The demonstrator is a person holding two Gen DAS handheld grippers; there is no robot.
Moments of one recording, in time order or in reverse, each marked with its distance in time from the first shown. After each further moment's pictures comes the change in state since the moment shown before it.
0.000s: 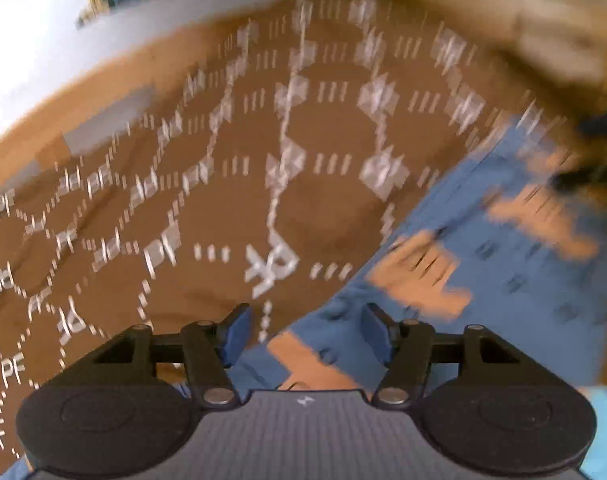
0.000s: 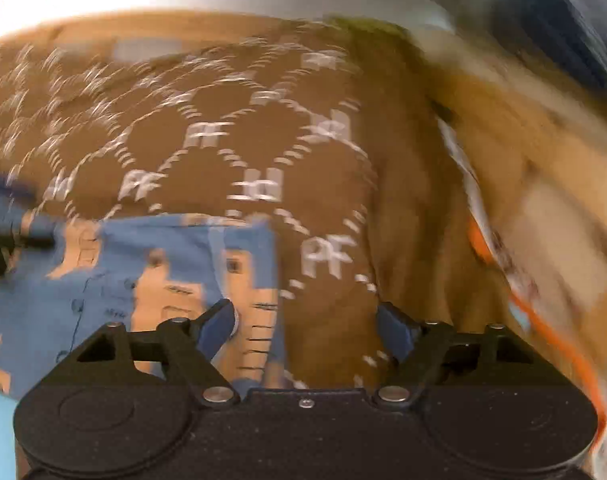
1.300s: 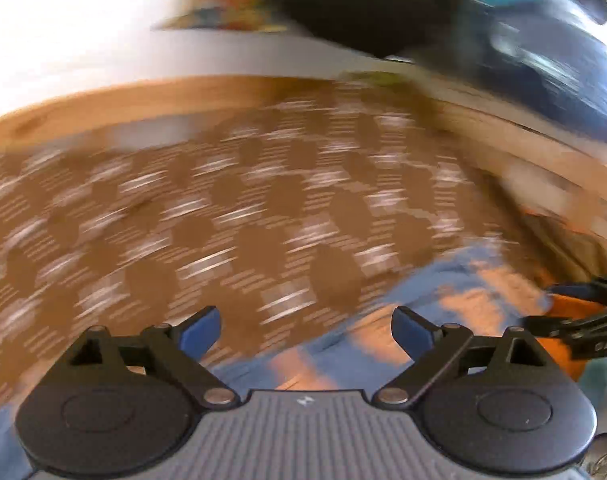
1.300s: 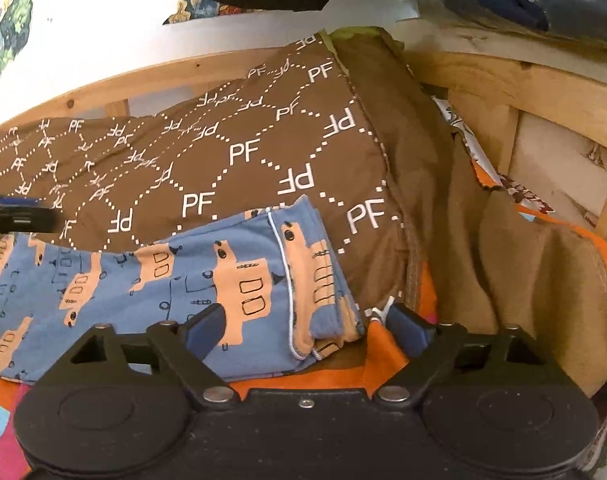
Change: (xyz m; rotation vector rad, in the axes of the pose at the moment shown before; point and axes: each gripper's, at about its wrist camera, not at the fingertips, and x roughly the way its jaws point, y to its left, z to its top) left arm -0.072 0.033 0.012 -0.217 -0.221 -0.203; right arm -0.037 0.013 -0.032 0.167 -0.061 0.128
